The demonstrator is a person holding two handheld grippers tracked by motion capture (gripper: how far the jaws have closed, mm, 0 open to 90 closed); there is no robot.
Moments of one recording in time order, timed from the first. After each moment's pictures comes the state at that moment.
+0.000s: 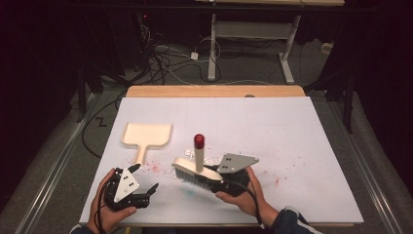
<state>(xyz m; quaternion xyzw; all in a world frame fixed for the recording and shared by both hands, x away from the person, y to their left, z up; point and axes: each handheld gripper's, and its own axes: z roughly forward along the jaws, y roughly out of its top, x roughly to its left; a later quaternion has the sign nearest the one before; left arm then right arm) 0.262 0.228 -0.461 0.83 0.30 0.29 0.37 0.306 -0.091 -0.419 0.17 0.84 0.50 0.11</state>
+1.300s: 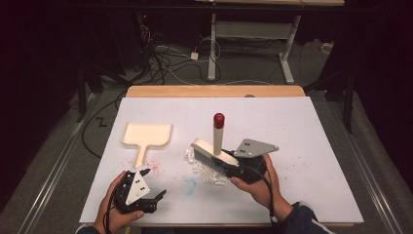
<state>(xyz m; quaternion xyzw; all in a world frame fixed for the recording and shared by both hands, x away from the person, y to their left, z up) 0.262 0.207 -0.473 0.86 0.27 0.26 0.35 0.319 -0.134 -0.383 0.24 0.82 0.49 0.17</state>
